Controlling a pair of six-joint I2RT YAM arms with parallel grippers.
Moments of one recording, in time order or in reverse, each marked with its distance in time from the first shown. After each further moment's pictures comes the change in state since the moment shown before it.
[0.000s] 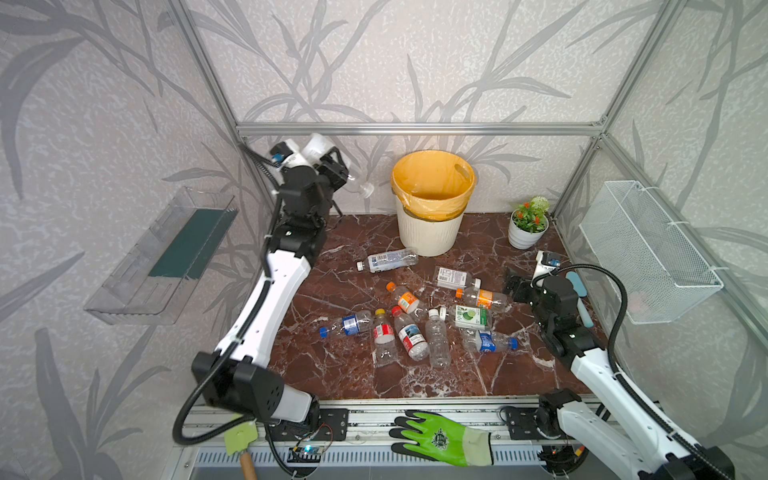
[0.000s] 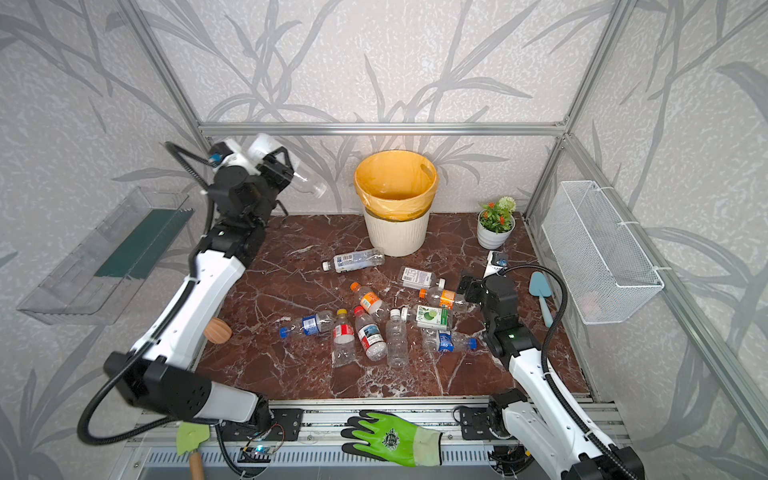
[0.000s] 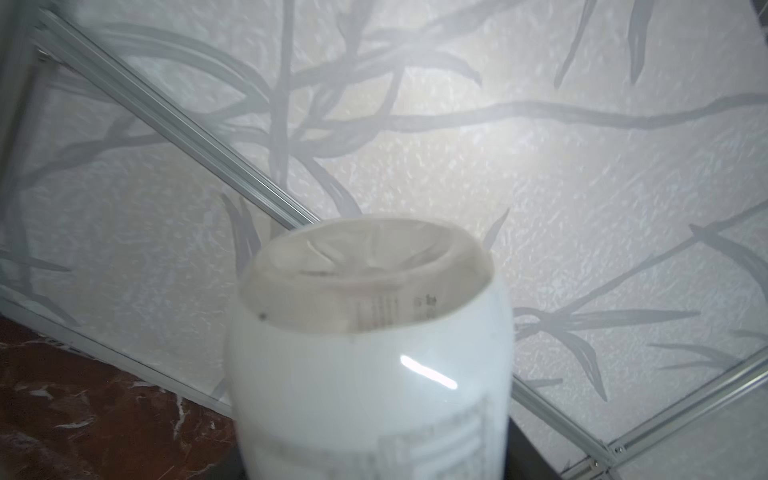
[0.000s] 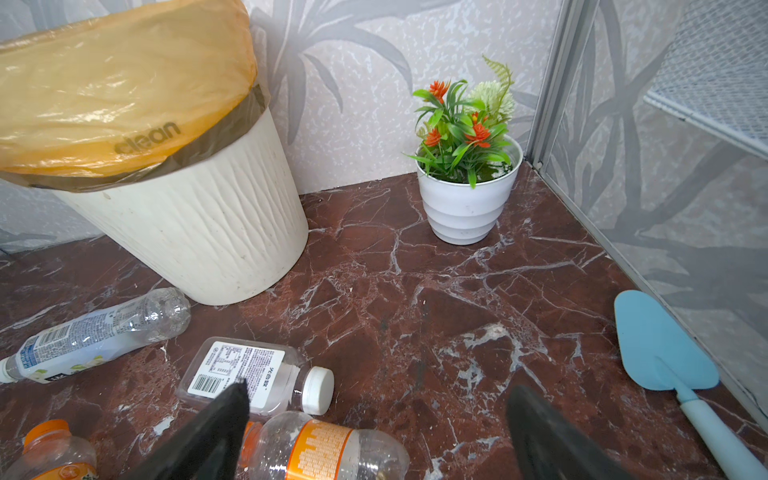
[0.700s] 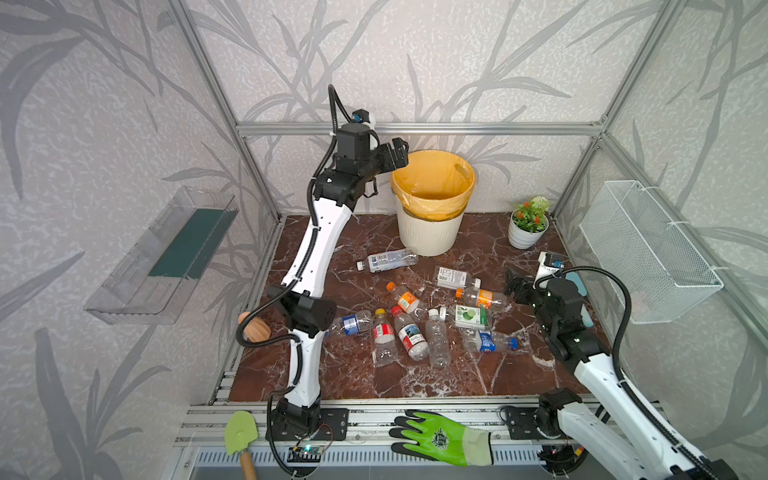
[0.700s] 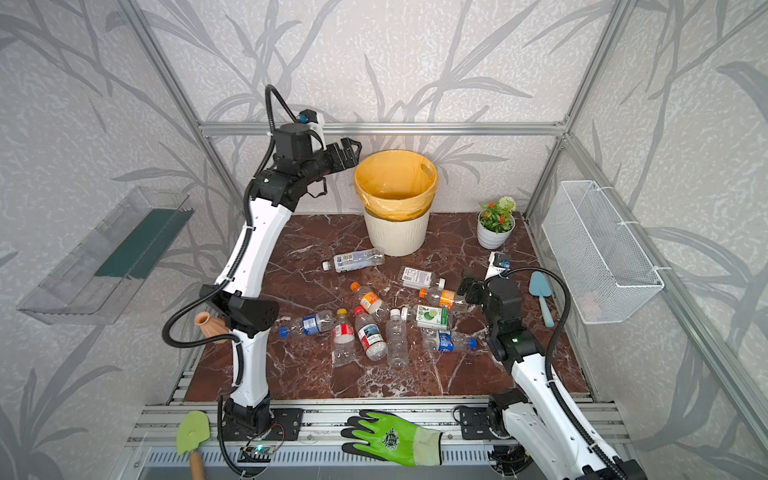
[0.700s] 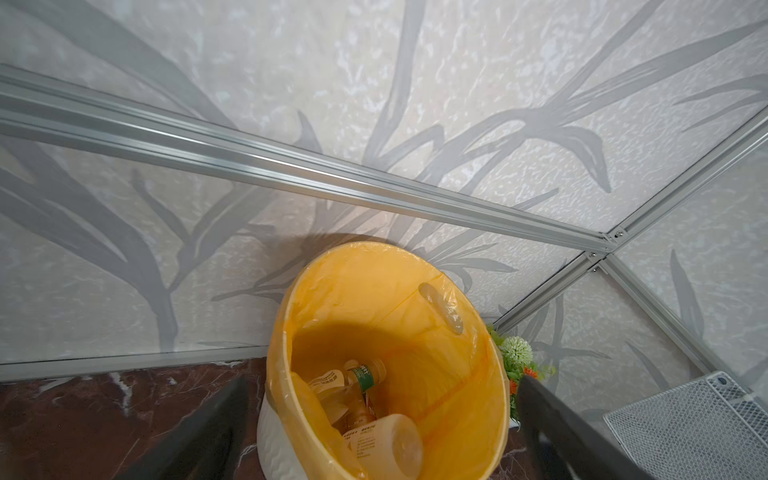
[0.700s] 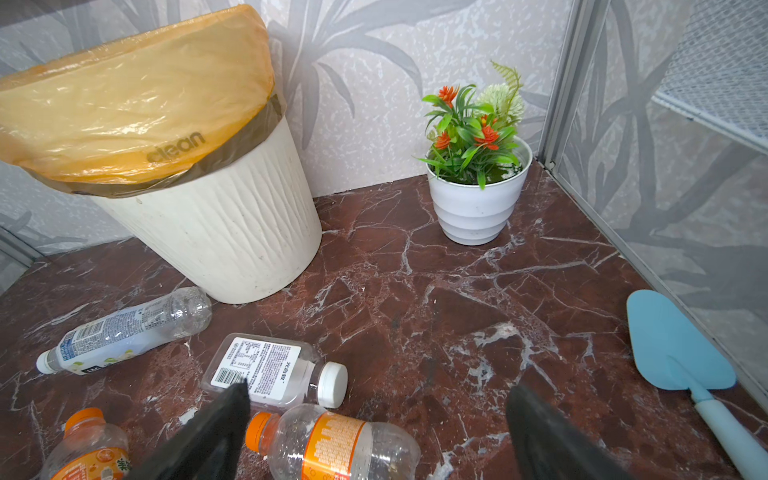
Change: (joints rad) left arm -0.080 0.475 0.872 -0.664 0.243 0.258; right arm -0.005 -0.018 0.002 -0.031 -0.043 0.025
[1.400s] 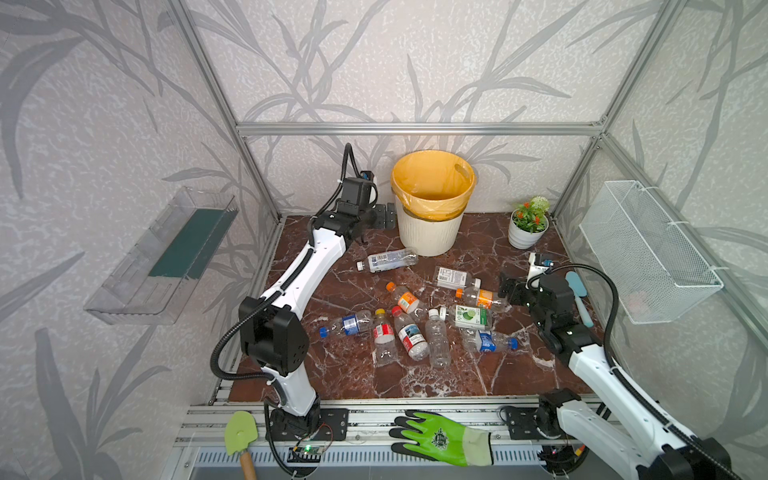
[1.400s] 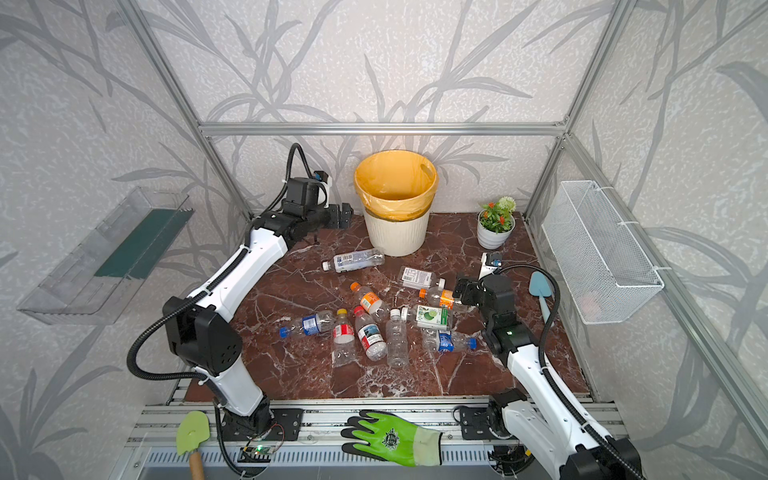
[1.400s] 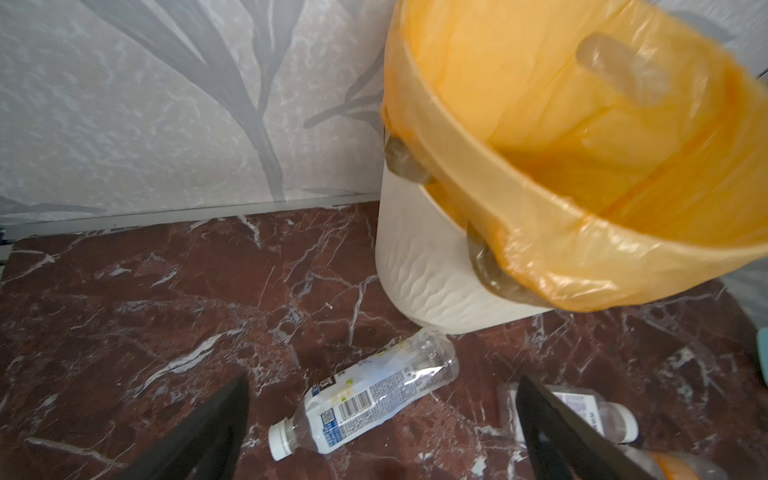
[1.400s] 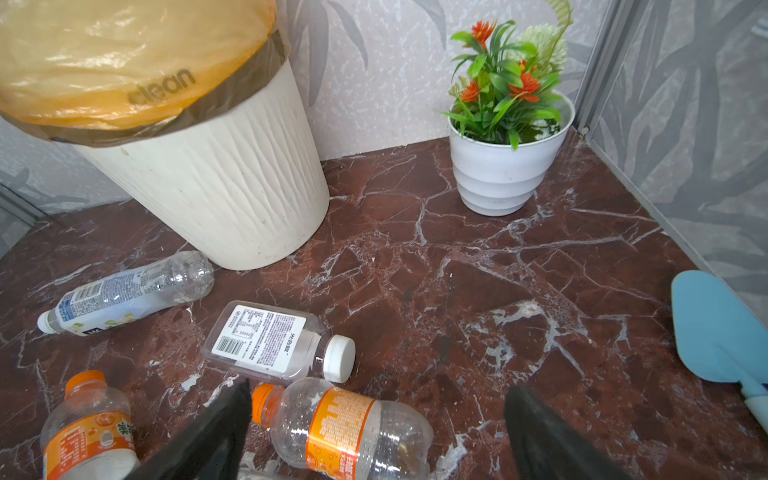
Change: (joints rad) left arm 0.000 -0.299 -0.856 0.127 -0.113 0.265; right arm 0.000 0.098 0.001 0.003 -0.069 -0.013
